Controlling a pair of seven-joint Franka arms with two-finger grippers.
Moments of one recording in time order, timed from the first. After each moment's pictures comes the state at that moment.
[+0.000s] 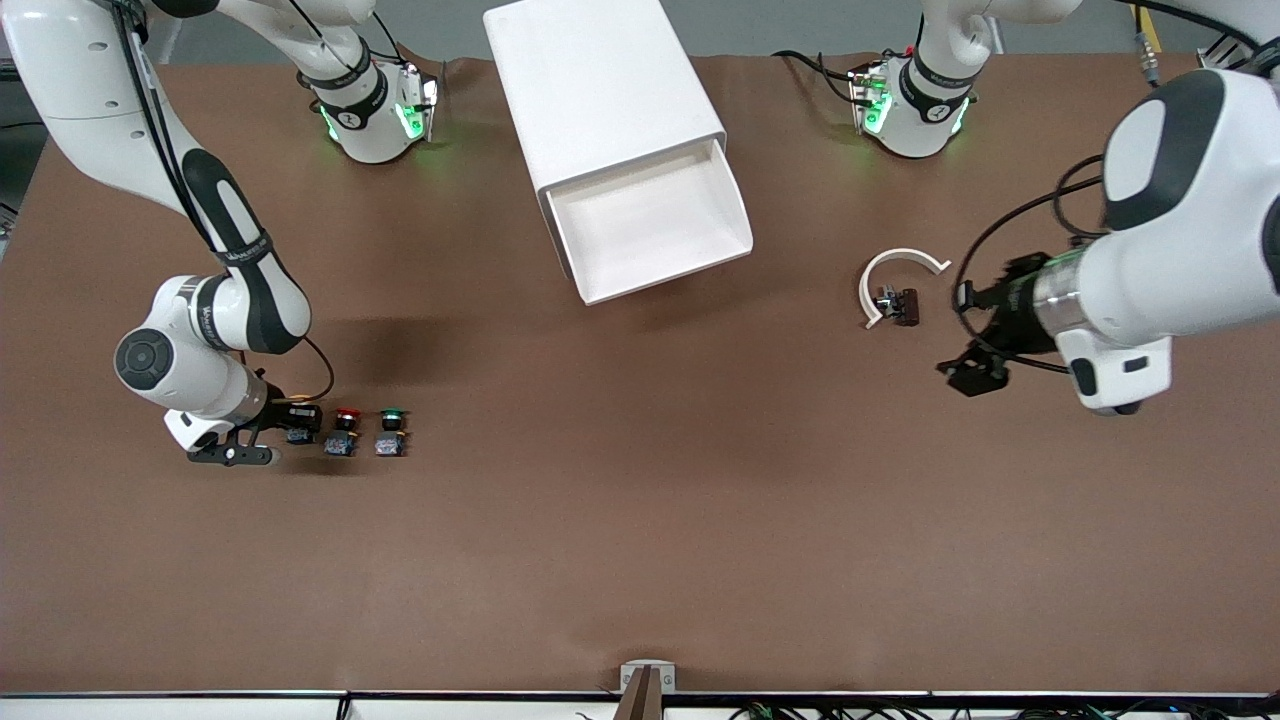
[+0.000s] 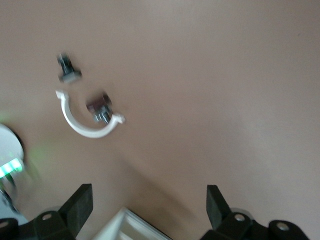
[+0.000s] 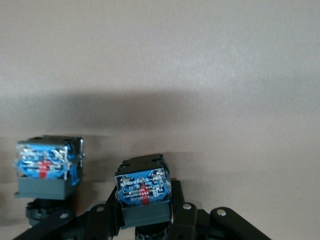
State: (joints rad) left arm -0.27 0.36 0.10 -1.25 -0.14 1.42 -1.13; right arm -0.11 0.55 0.03 -1.99 -0.04 2.53 -0.01
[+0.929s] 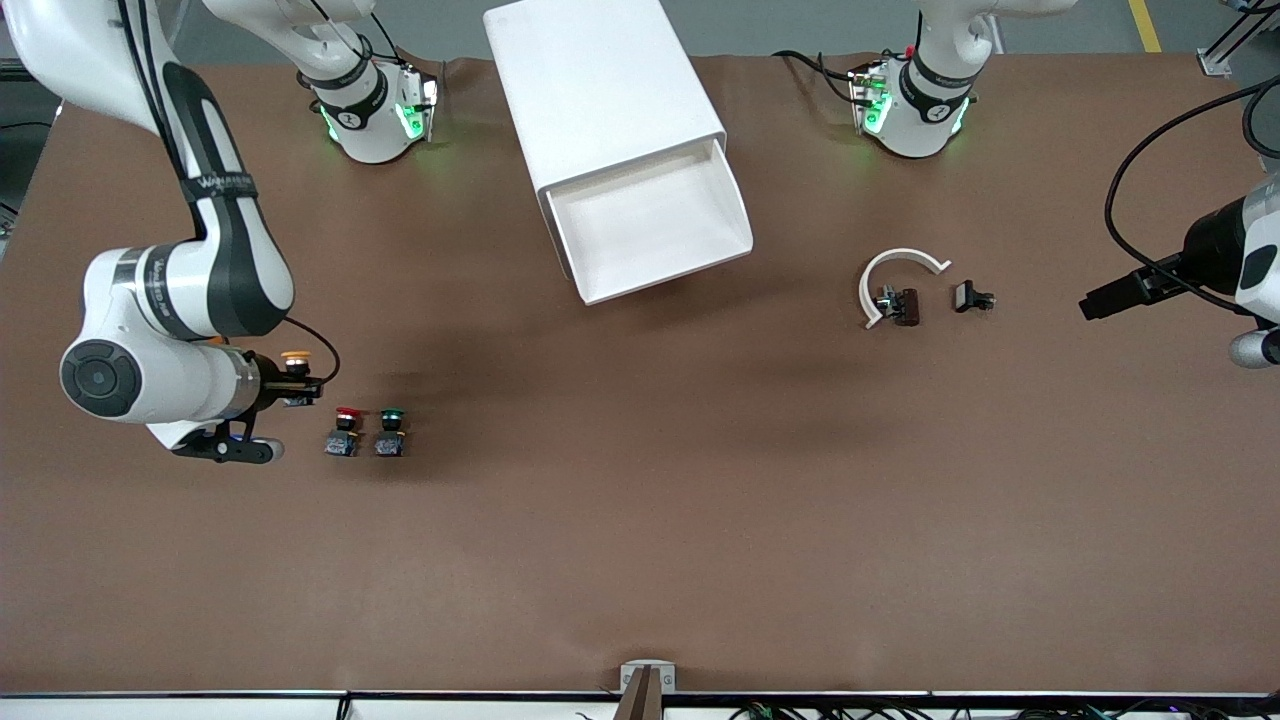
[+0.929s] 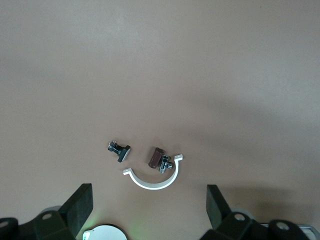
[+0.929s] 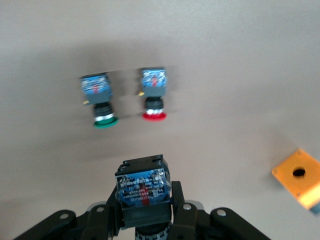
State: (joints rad) left arm -0.13 0.20 0.10 -1.33 -0.04 1.40 -0.36; right arm 0.06 0.40 0.04 -1.64 -0.04 1.74 0.25
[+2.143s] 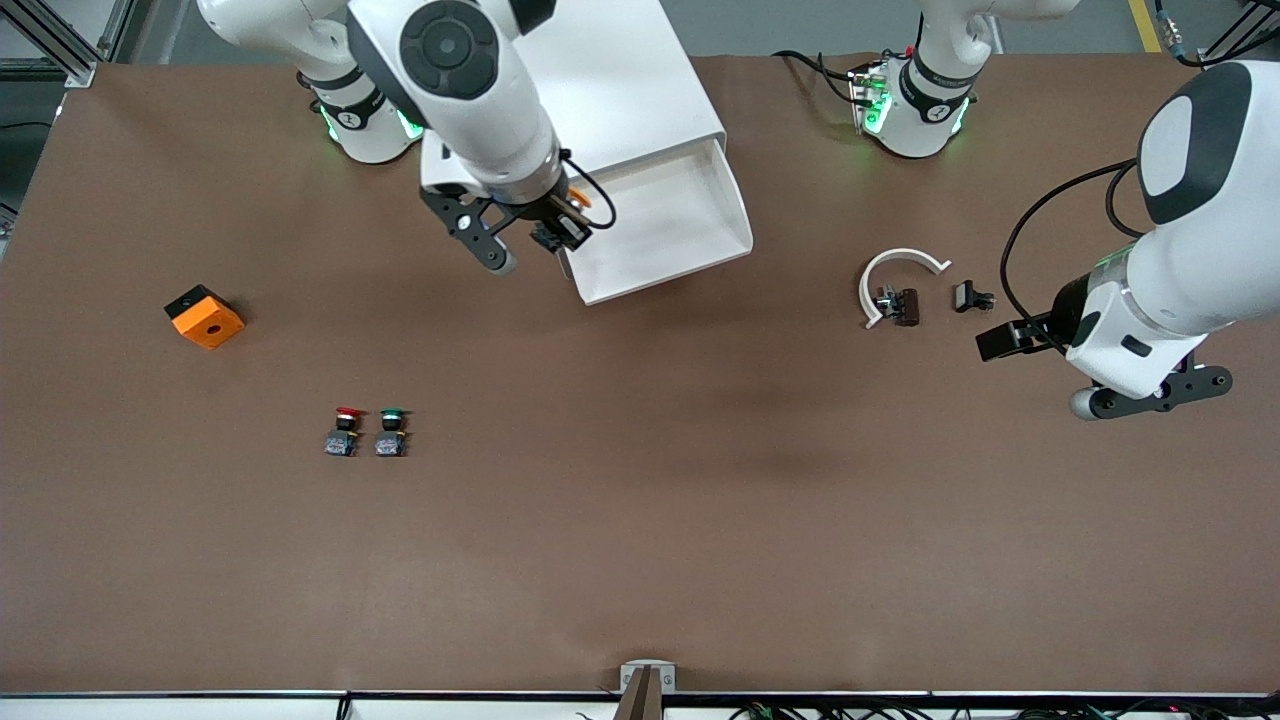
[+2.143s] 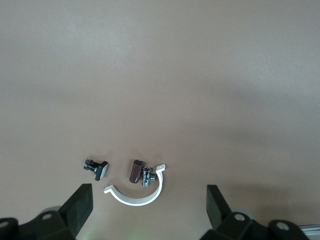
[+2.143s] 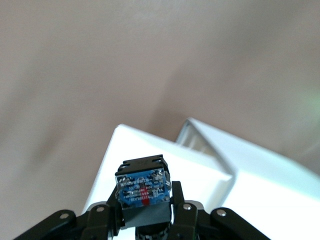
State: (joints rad) left arm -0.21 0.29 0.06 -1.37 -0.04 1.53 -0.35; right arm 0.66 0.27 0.06 -1.46 0.17 1.66 1.58
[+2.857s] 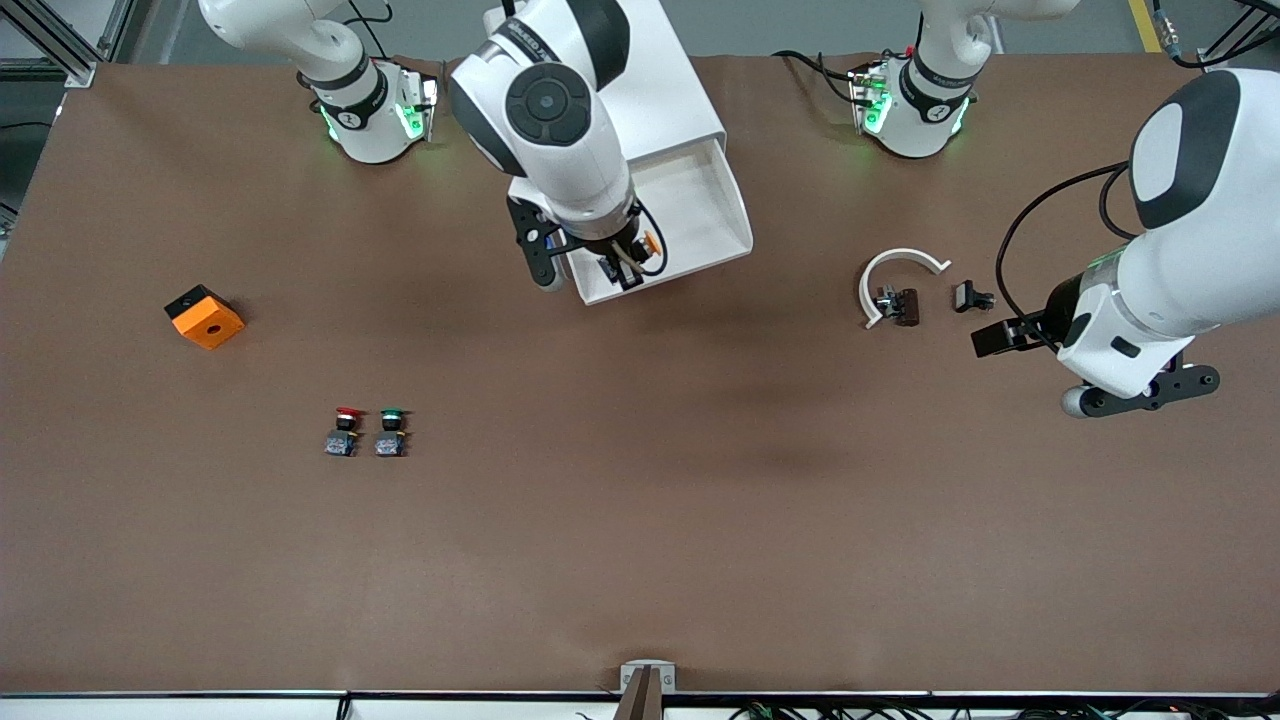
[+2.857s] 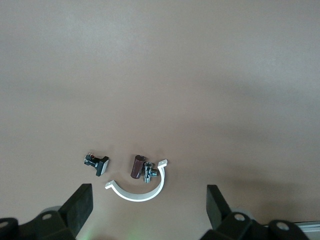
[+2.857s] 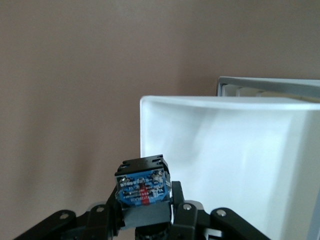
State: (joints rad) left arm -0.21 0.28 0.05 -1.41 -0.04 1.53 -0.35; right arm 0.74 0.40 0.05 -1.46 0.17 1.86 1.97
